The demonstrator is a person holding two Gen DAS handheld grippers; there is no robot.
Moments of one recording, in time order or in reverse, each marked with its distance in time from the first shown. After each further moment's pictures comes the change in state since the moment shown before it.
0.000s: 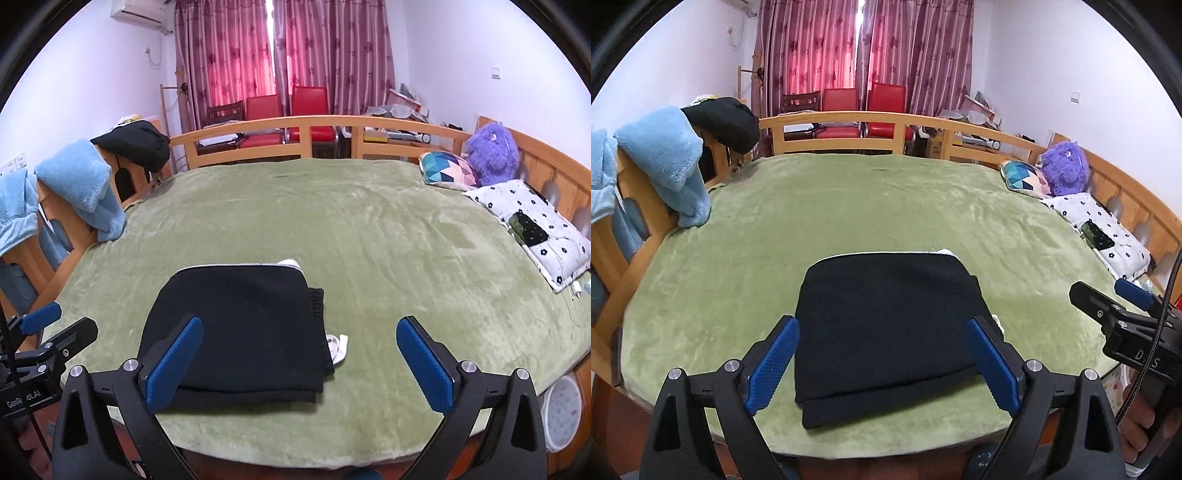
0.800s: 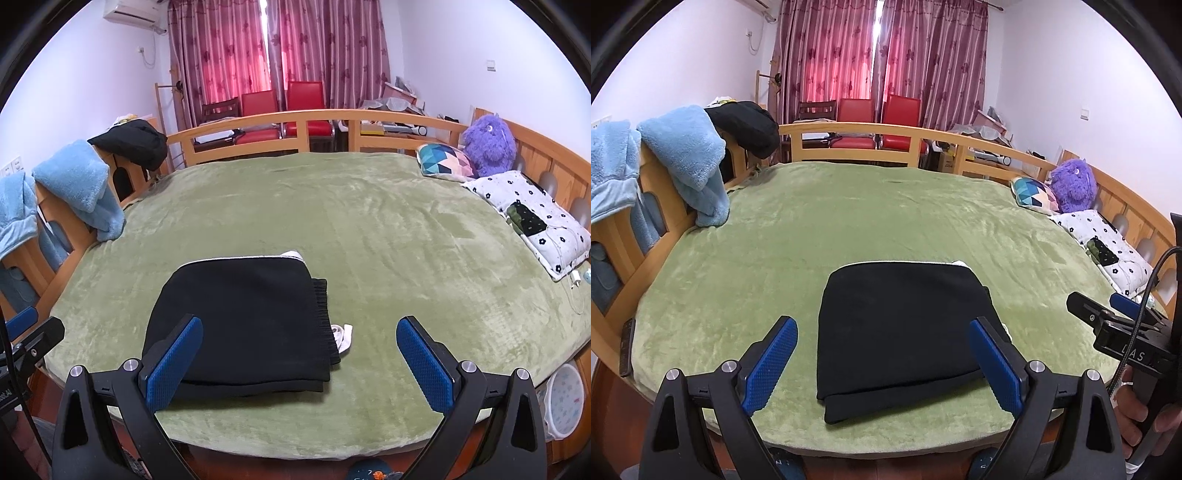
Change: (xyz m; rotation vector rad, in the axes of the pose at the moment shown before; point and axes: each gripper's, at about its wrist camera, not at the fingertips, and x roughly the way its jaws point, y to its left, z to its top) left arm -0.027 0.026 -0.002 -0.047 -0.046 0.023; right arm -0.004 0.011 -0.005 0.017 0.012 0.005
